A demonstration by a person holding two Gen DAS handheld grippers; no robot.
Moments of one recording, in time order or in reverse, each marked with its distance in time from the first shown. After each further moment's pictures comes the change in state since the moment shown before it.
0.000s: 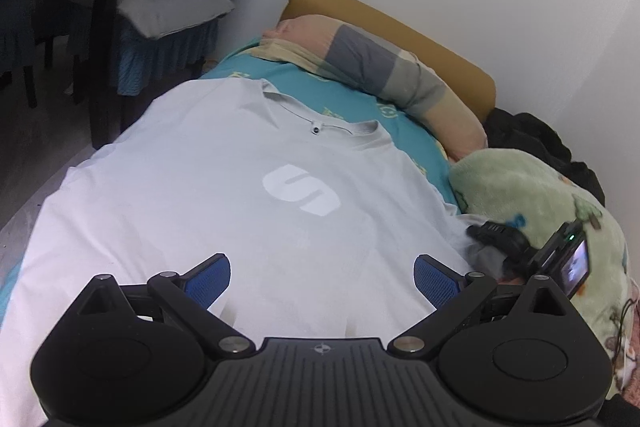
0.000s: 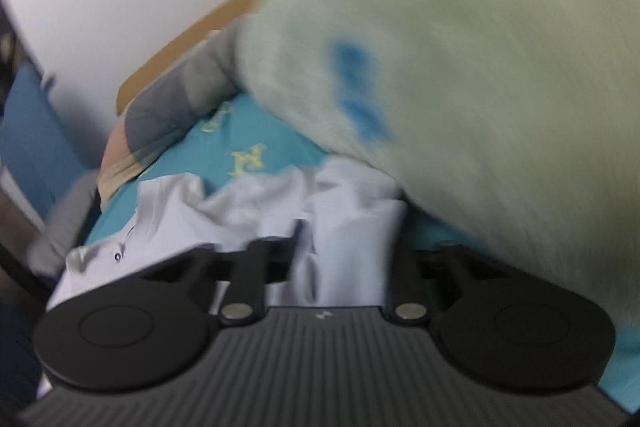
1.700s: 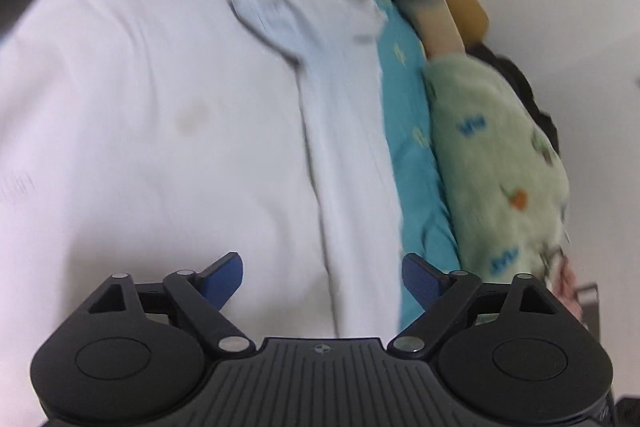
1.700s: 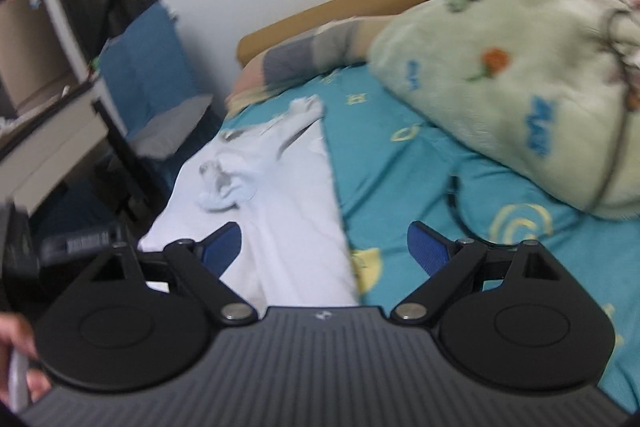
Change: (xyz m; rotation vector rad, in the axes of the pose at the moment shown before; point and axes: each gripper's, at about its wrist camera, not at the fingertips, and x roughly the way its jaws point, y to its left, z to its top) left arm -0.030 0.020 -0.097 -0.227 0.385 -0.212; right arm -0.339 -0.002 -0.085 -0.153 0.070 0.191
